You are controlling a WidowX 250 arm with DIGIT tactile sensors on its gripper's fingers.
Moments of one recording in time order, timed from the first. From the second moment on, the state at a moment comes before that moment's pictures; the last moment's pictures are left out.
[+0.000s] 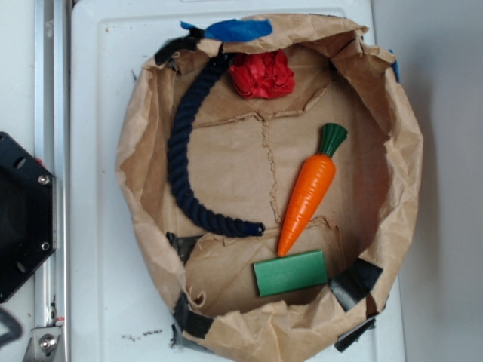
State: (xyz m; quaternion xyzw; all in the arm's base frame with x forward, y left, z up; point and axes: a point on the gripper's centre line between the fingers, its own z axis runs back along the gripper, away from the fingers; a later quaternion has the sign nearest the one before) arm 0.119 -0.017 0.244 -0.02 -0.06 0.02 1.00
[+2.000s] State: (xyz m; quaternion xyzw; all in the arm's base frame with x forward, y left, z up) arm 0.224 -0.018 0.179 0.01 -0.06 -0.17 0.98
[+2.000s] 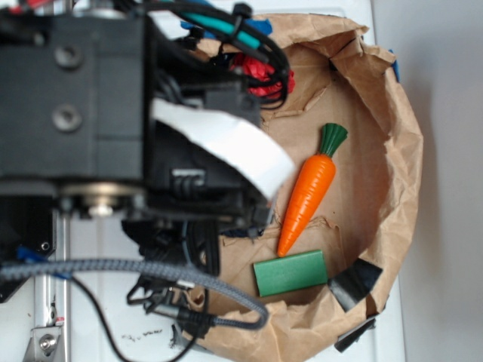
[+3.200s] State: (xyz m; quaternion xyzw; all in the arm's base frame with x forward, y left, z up) arm 0.266 0.001 0.076 0.00 0.01 -0.14 0.99
